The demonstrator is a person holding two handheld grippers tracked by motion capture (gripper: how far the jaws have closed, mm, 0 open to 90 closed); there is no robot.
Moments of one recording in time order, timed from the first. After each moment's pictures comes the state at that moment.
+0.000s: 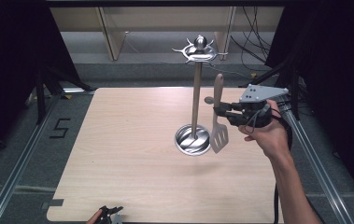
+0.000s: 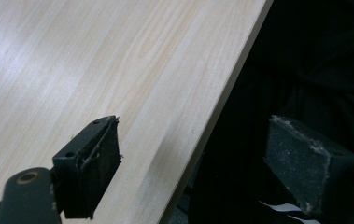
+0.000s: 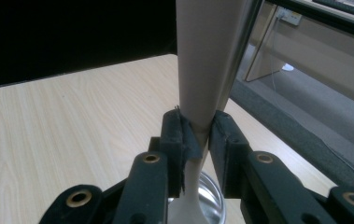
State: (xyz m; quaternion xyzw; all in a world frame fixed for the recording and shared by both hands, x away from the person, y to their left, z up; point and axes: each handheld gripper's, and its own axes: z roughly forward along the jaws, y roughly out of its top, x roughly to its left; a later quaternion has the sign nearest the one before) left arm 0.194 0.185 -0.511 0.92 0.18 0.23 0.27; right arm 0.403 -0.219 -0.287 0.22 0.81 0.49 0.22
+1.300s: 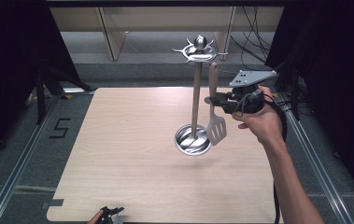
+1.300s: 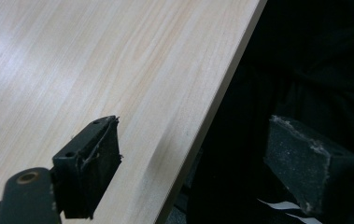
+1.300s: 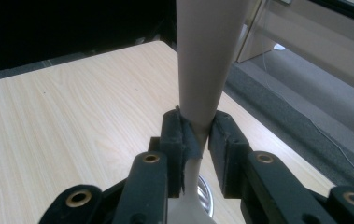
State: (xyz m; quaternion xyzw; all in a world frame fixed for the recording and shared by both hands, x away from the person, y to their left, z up) left arm 0.192 0.184 -0.511 0.92 0.17 0.23 0.28; right arm 0.425 -0.201 -0.267 0.26 0.83 0.44 0.22
